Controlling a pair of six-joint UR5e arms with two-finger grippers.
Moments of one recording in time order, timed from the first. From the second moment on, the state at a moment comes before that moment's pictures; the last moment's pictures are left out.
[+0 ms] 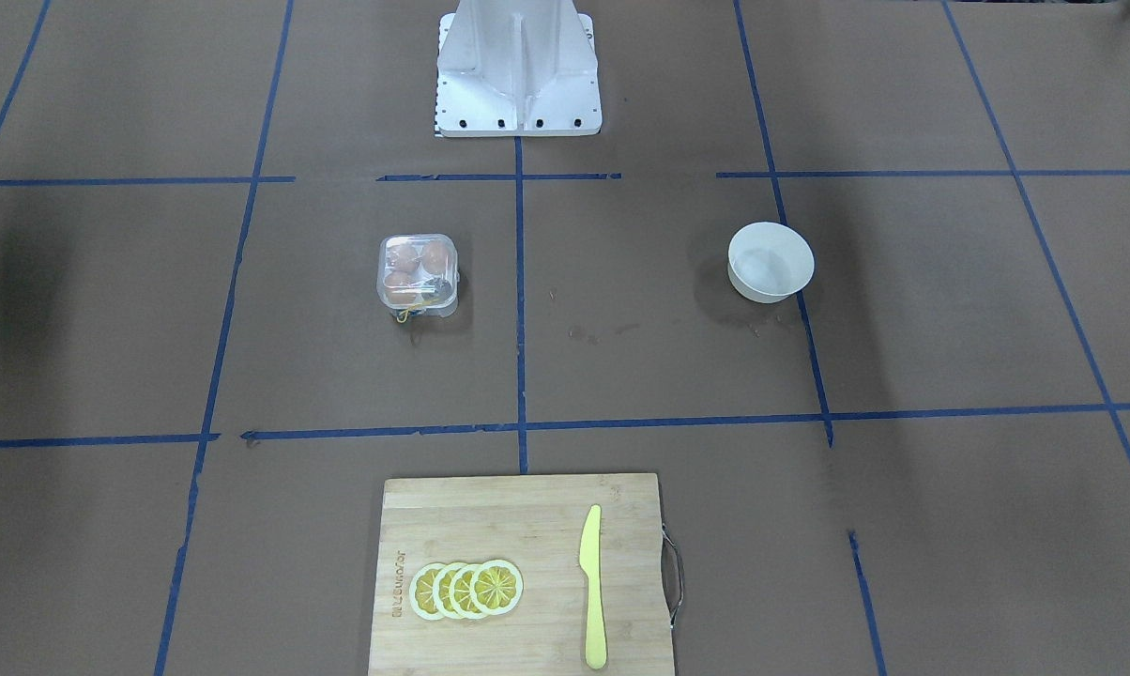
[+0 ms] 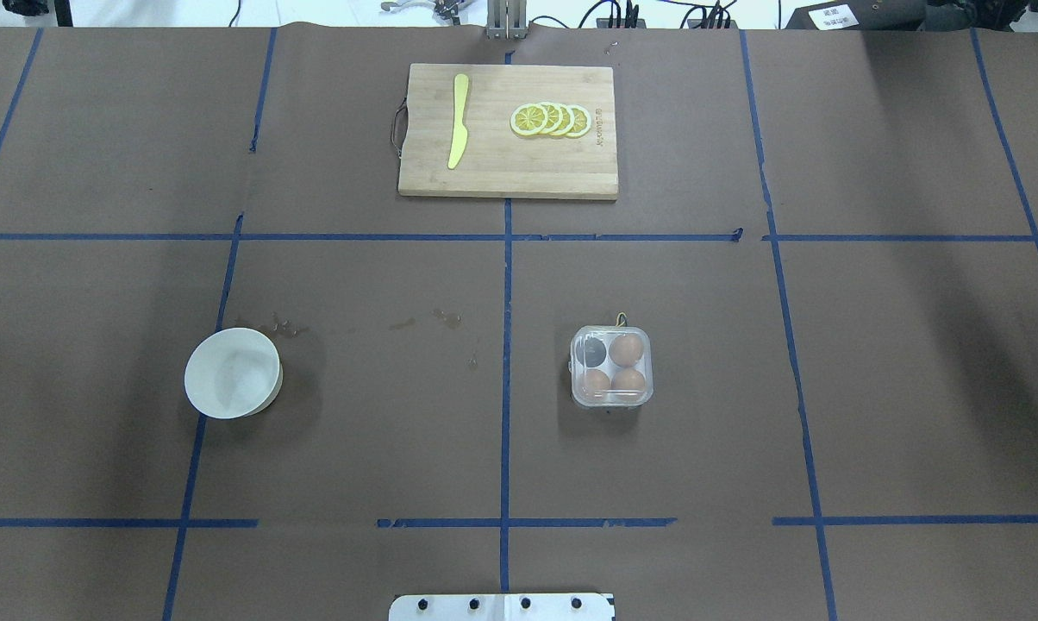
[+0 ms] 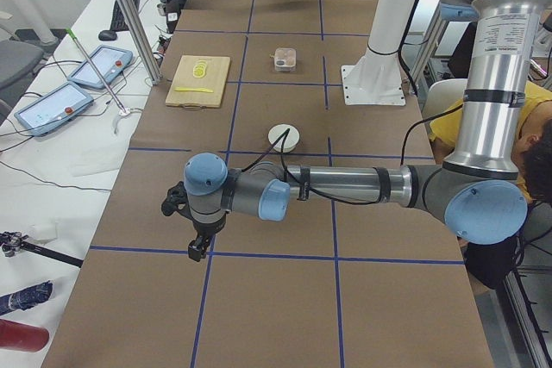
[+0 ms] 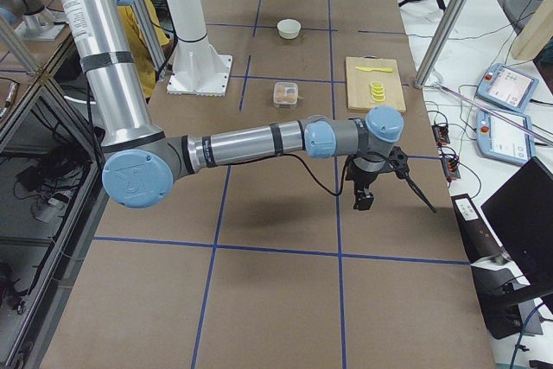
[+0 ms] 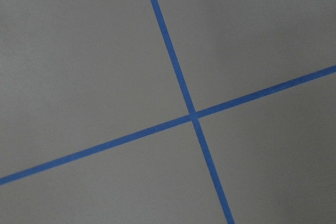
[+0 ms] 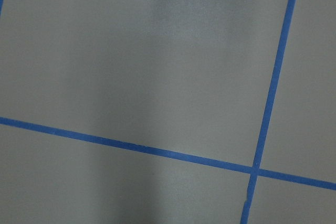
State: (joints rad) left arm -1.57 -1.65 -1.51 -1.78 -2.30 0.24; right arm 1.44 -1.31 1.52 -1.65 2.34 0.00
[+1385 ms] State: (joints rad) left arm -1.58 -1.60 -1.56 -1.66 -2.33 0.23; right arm 1.47 -1.39 1.58 -1.71 2.26 0.01
